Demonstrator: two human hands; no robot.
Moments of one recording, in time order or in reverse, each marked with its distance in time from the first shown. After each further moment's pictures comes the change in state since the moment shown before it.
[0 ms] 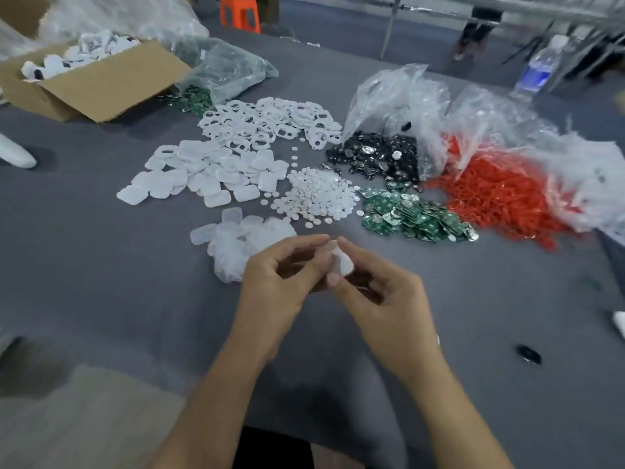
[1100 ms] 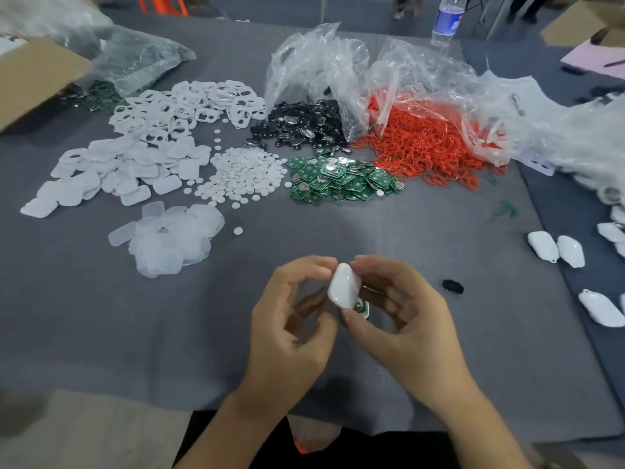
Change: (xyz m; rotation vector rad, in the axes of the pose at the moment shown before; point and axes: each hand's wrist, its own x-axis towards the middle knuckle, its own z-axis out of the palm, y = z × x) left_hand -0.077 -0.046 0.084 0.079 -0.203 0.378; right_hand -0.082 0.016 -0.100 -0.067 0.134 -0.067
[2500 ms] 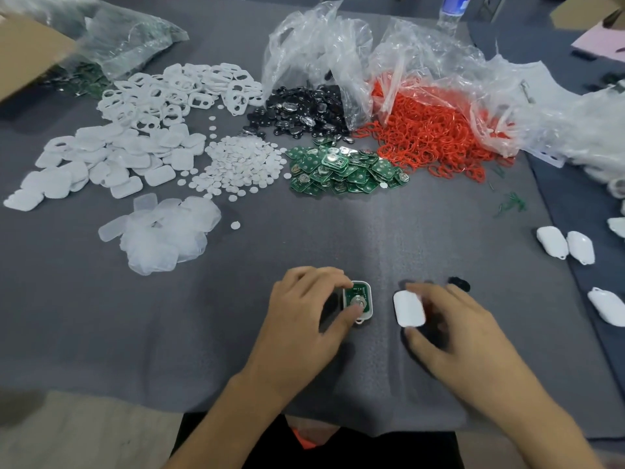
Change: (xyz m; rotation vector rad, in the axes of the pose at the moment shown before) left_hand 0.009 -0.041 -0.012 0.849 -0.311 -0.009; right_hand -0.009 0.023 -0.065 -0.772 -0.154 0.097
